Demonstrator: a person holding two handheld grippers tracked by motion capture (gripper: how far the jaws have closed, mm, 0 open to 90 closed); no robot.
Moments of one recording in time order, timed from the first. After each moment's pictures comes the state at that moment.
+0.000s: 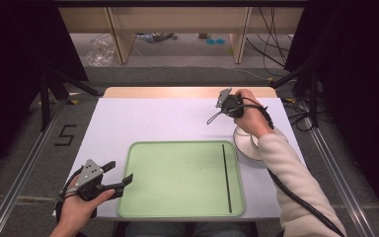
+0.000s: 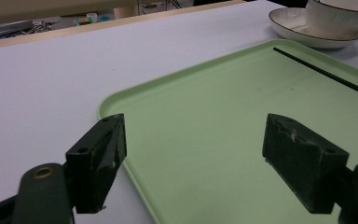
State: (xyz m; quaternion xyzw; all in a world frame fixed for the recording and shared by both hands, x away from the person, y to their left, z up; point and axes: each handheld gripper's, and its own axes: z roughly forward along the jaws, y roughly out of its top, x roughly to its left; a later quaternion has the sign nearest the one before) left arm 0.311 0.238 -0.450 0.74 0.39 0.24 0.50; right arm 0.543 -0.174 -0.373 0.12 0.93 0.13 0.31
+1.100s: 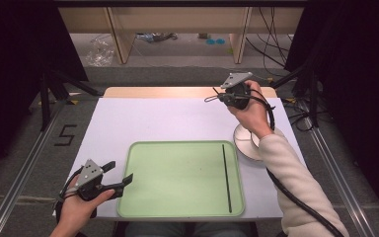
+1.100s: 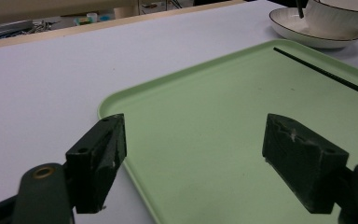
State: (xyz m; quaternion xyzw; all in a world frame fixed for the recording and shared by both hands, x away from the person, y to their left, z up) left arm 0.311 0.238 -0.451 0.73 0.39 0.24 0.50; right arm 0.526 -0.179 -0.332 0.24 0.86 0.34 0.29
